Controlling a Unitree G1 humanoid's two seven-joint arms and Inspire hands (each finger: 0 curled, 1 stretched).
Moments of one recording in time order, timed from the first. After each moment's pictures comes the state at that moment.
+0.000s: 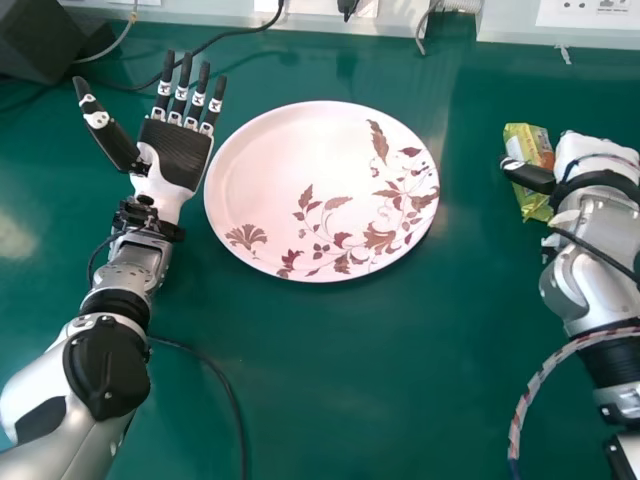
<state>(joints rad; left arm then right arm) -0.98 0.23 0.81 1.30 -0.69 0.09 -0.96 -0.66 -0.56 0.23 0.30 -1.12 0.68 0.44</state>
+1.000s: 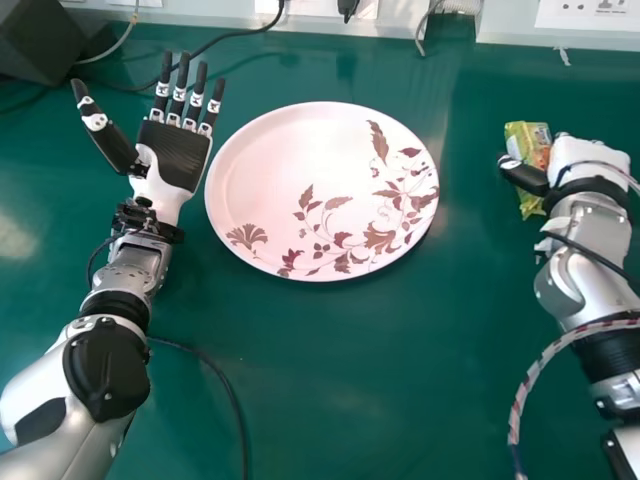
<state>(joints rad) -0.98 0.23 0.81 1.29 -0.71 0.10 -0.96 -0.66 -0.60 0.28 0.36 -0.99 0.62 0.30</state>
